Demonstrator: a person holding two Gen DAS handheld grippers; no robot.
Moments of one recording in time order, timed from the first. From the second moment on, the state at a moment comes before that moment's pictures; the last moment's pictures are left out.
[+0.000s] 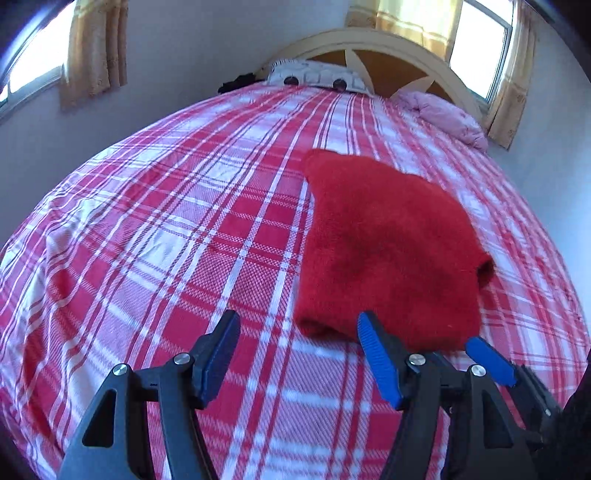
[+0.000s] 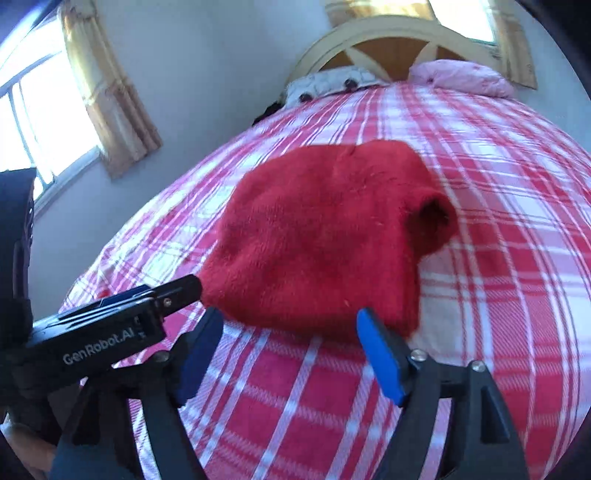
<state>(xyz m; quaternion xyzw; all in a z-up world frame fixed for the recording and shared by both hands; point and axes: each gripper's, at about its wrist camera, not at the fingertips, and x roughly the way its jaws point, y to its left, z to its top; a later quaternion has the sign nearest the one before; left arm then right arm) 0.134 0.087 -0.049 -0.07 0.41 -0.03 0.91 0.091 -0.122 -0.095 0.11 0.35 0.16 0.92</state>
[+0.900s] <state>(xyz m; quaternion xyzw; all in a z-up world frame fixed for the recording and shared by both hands) -0.003 0.066 0.047 0.02 0.25 0.00 0.97 -0.081 -0.173 0.049 0.11 0.10 0.00 0.99</state>
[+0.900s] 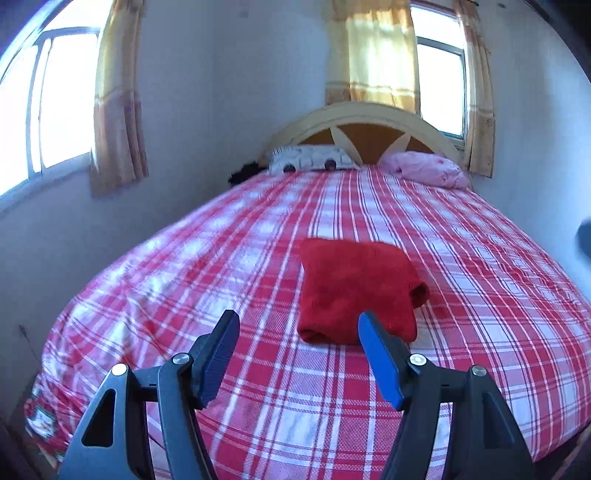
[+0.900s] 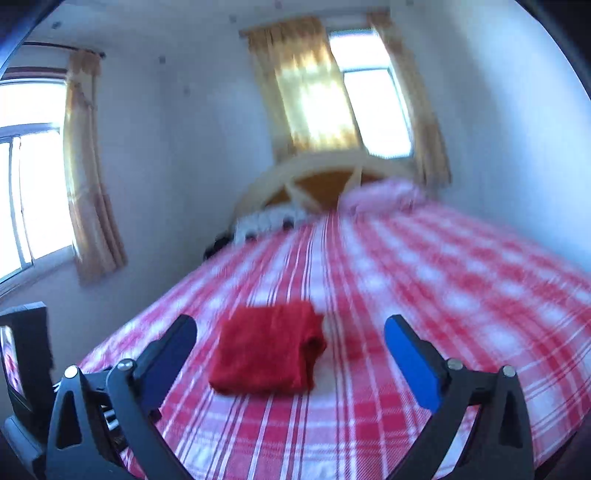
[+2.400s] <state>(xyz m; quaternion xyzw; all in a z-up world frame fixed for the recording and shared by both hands) -0.024 0.063 0.049 0.03 0.24 -0.01 0.97 -0.085 -0.169 0.025 0.10 0.13 -0.02 0.99</state>
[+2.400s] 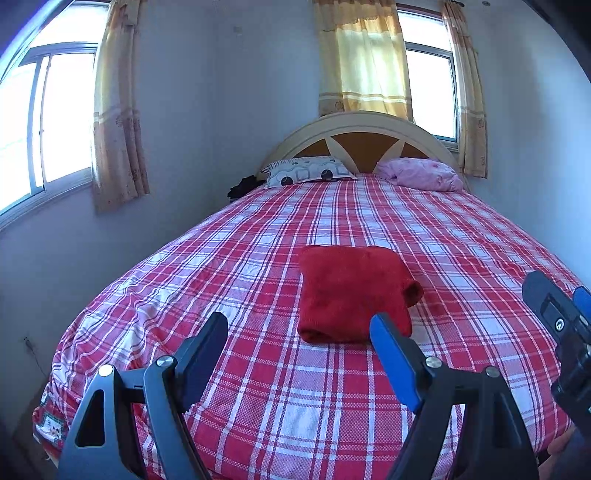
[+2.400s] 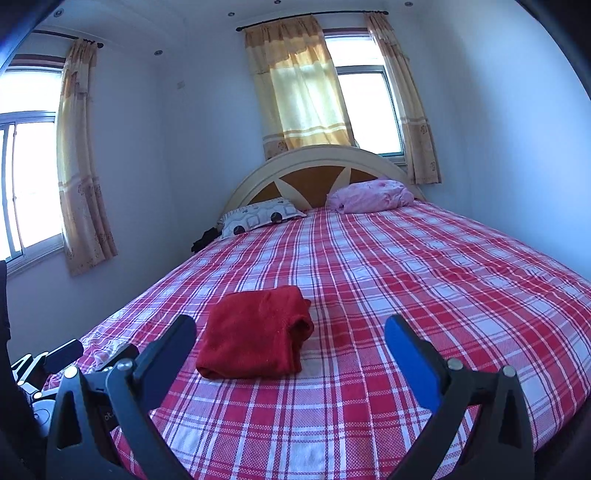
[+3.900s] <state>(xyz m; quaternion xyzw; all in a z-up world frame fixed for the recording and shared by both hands) -0.024 0.052 0.039 0.06 0.22 -0.01 0.97 -0.081 -0.176 0.012 0.08 0.16 -0.02 0.98</state>
